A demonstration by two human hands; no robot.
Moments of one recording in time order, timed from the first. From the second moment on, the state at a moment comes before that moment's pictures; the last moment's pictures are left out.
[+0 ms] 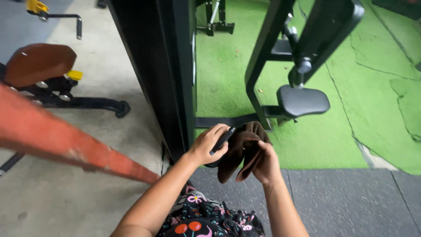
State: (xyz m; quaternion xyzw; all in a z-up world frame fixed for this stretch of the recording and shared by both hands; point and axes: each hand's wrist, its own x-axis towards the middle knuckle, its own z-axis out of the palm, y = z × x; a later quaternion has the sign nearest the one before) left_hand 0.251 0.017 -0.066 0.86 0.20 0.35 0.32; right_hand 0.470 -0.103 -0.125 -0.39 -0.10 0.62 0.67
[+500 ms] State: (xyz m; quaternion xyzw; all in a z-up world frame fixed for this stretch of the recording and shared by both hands) left_hand 0.208 0.161 -0.007 0.84 0.22 0.48 0.07; right_hand 0.467 0.087 -0.014 -0.26 -0.19 0.63 0.71
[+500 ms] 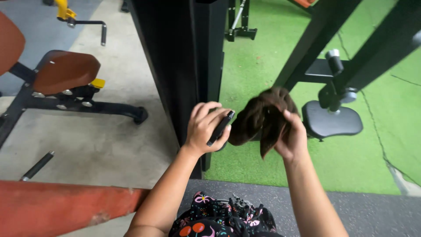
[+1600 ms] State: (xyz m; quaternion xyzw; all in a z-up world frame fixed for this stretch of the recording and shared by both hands) left_hand 0.240 0.254 -0.068 0.78 0.44 0.42 -0.16; right_hand 0.426 0.456 0.000 -0.33 -0.59 0.32 0.66
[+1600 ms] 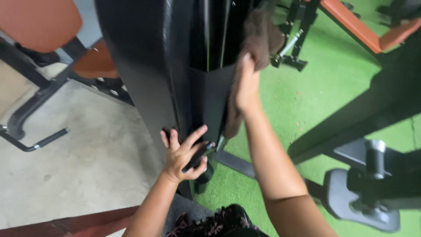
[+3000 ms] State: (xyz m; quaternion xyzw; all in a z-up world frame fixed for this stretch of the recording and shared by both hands) left_hand 0.177 0.202 -0.113 0.84 0.35 0.40 0.12; right_hand 0.396 0.298 -0.130 -0.25 -0.14 0.75 0.60
